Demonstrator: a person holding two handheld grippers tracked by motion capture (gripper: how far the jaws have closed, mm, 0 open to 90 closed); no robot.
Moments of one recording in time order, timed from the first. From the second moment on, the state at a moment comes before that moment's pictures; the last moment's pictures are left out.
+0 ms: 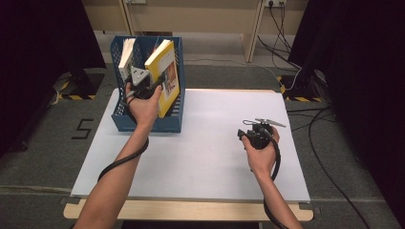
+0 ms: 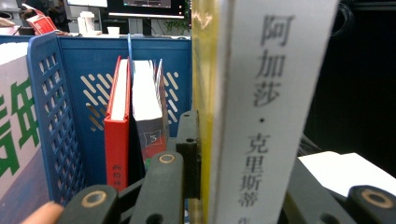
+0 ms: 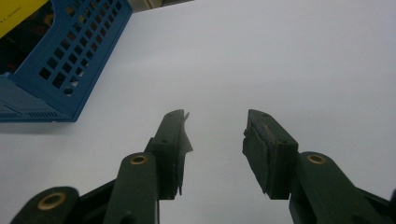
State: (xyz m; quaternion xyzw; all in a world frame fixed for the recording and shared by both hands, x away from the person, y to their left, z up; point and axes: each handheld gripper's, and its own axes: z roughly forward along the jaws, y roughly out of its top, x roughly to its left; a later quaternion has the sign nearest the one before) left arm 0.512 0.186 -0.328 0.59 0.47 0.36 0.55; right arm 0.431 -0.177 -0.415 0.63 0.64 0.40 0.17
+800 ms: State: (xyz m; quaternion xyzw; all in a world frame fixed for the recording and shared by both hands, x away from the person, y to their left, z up) left arm 0.540 0.177 -0.341 0.58 0.49 0.37 0.53; right arm 0.429 -0.186 -0.421 0.63 0.64 0.40 0.17
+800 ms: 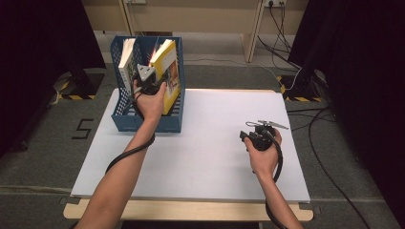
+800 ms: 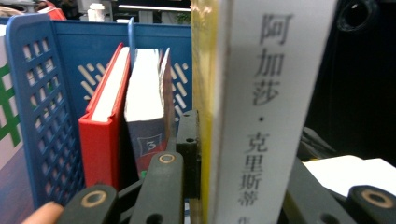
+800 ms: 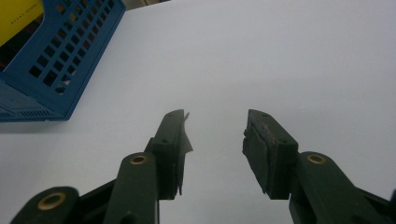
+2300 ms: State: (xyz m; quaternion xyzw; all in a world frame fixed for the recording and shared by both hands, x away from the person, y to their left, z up) left arm 0.560 0.158 -0.364 0.59 0.49 0.38 0.52; right arm 0.429 -0.189 -0.427 0.64 0.64 0.40 0.16
